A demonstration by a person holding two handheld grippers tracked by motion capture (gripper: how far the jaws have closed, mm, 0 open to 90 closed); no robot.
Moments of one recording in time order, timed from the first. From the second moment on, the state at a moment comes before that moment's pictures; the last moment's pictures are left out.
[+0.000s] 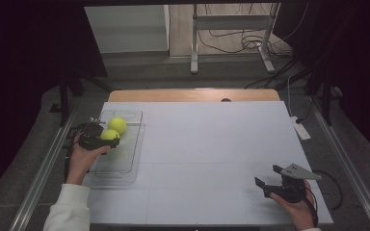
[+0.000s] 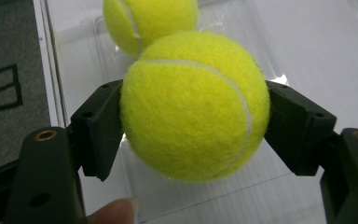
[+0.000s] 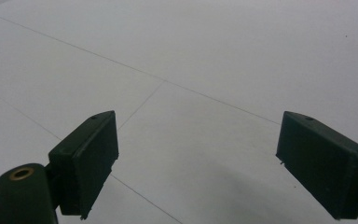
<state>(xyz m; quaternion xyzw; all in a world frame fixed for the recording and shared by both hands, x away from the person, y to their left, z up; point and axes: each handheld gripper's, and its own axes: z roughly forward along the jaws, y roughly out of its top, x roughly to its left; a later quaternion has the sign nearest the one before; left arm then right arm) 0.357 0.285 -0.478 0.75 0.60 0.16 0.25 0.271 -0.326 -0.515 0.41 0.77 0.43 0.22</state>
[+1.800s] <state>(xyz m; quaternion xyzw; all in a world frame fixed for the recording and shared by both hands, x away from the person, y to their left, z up) 0.319 0.276 -0.459 0.72 0.55 0.15 0.39 0.279 -0.324 -0.516 0.41 0.77 0.45 0.20</state>
